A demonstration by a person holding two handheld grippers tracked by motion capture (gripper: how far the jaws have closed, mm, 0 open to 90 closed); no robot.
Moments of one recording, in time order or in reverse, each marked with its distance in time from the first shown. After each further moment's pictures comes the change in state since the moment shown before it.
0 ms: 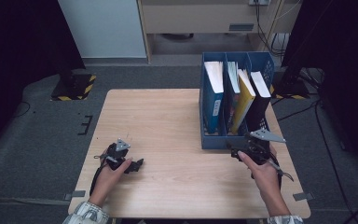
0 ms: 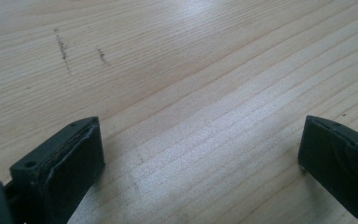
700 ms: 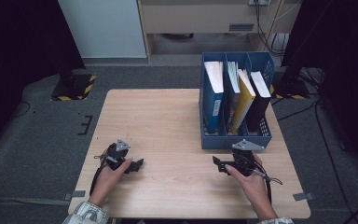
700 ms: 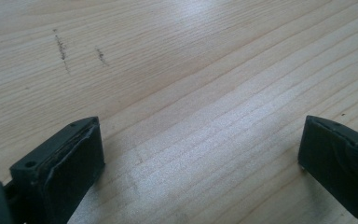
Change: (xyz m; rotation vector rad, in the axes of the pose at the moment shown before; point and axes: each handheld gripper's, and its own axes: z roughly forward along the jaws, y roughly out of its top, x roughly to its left) left arm 0.000 0.000 0.000 0.001 -0.002 0.002; right arm 0.032 -0.035 0.023 0.177 0.057 -0.058
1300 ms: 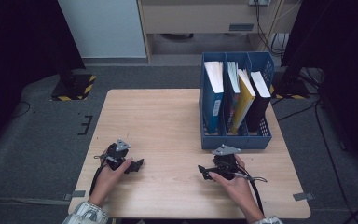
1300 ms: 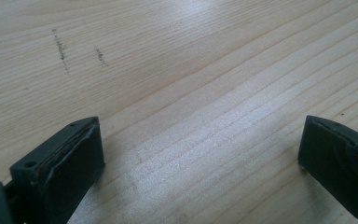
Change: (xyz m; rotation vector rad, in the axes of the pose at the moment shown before) left arm 0.000 0.000 0.000 0.000 -0.001 0.001; right arm 0.038 -0.009 0.037 0.123 0.047 -0.110
